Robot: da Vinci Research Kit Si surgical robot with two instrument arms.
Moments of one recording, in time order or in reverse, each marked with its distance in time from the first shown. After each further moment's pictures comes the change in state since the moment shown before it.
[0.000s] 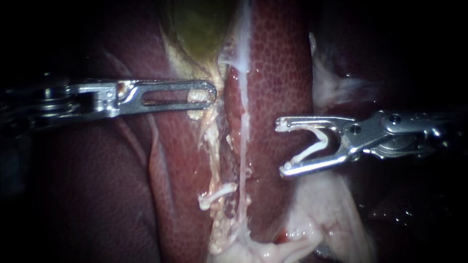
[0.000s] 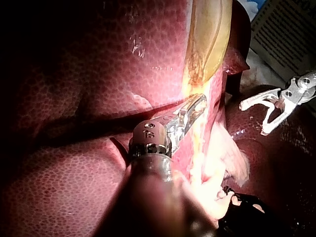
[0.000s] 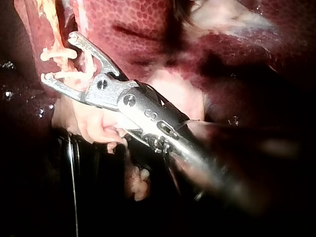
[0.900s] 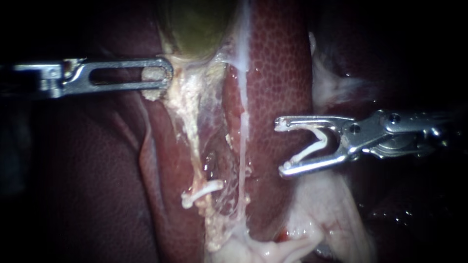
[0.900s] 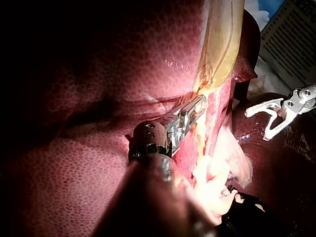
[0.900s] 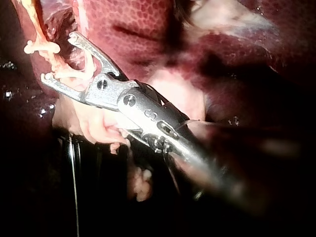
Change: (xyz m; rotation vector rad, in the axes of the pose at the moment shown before) right arm 0.000 0.000 0.000 -0.001 0.002 0.000; left arm -0.004 -0.001 -0.009 -0.008 -0.044 -0.030
